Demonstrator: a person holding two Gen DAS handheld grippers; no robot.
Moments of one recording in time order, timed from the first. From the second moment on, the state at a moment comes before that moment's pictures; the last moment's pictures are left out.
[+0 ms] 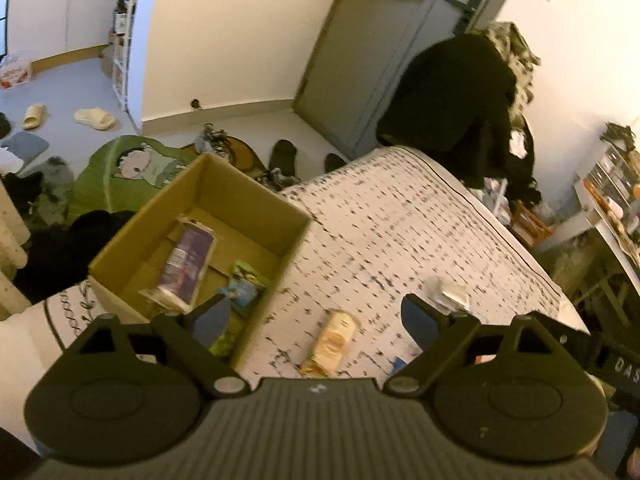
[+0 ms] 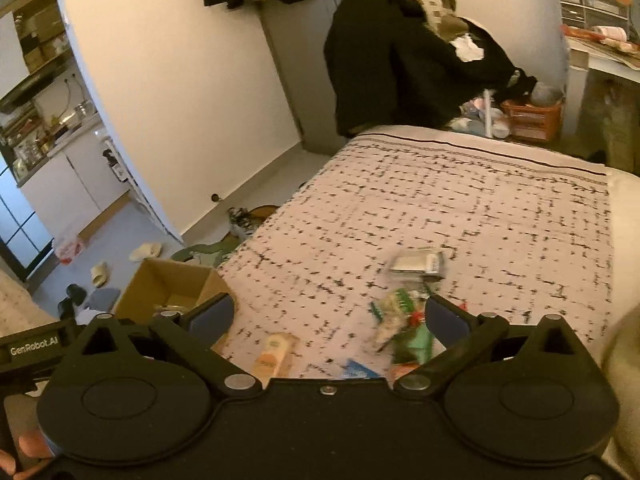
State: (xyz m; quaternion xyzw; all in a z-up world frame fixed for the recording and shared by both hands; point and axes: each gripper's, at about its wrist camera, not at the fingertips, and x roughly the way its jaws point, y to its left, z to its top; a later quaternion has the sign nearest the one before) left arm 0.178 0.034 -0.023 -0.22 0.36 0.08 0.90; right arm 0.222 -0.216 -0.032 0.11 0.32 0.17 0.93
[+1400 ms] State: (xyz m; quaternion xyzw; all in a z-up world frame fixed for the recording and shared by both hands) left arm 0.217 -0.056 -0.127 -0.20 0.42 0.02 0.89; right arm 0.270 -0.272 -0.118 0.13 0.43 0.13 0.88
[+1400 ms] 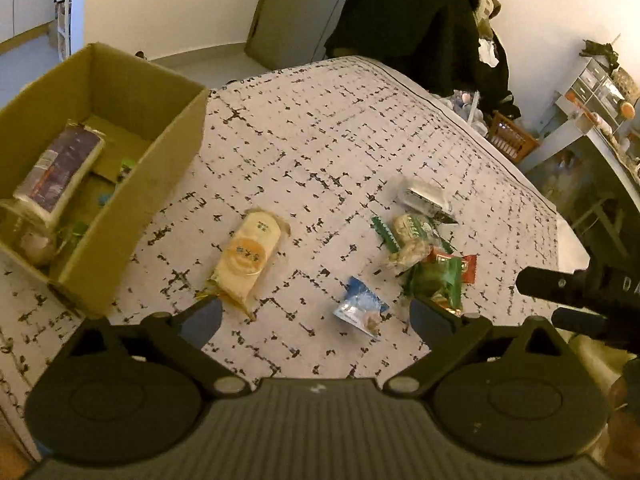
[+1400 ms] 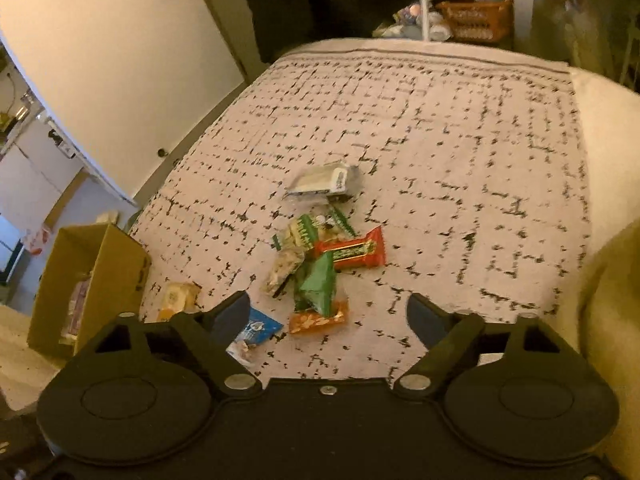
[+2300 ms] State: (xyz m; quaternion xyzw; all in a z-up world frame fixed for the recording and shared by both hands) left arm 0.273 -0.092 -0.183 -0.18 0.46 -0.03 0.87; right arm 0.323 -0.246 -0.169 0.15 0.48 0.13 0.85
